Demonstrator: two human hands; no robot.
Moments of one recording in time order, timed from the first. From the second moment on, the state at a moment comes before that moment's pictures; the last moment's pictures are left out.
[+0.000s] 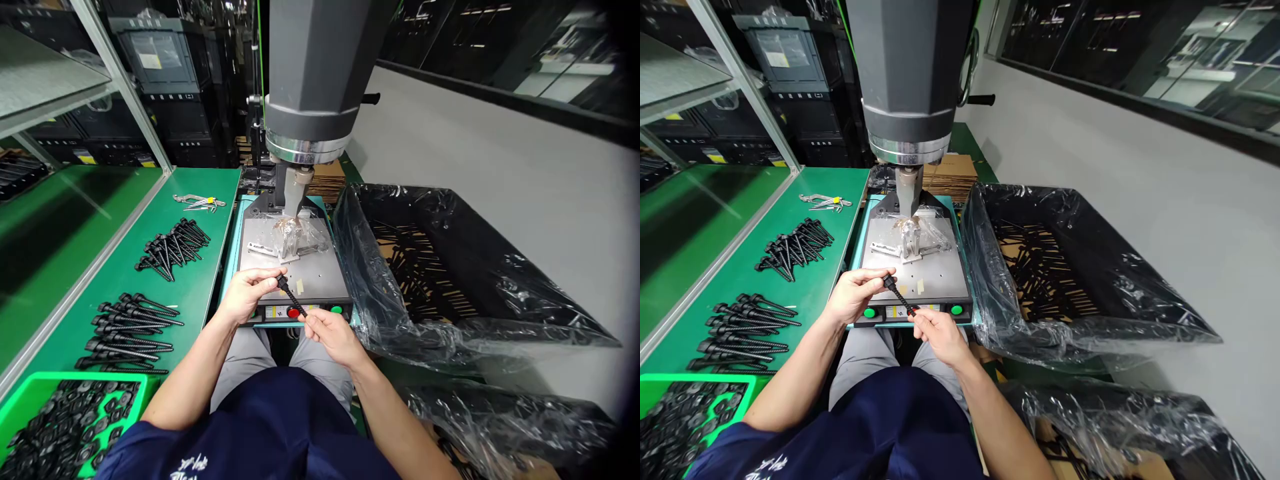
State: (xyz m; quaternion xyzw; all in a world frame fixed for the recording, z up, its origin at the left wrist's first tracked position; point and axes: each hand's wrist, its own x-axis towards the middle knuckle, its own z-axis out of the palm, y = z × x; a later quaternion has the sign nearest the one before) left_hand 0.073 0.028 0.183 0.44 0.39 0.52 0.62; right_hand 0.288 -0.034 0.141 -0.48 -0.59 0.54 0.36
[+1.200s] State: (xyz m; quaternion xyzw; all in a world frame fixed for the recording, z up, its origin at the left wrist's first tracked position) left_hand 0.118 0.082 0.131 0.29 0.39 0.56 0.67; right_hand 0.257 0.119 0.104 -0.47 -0.48 0.51 0.54
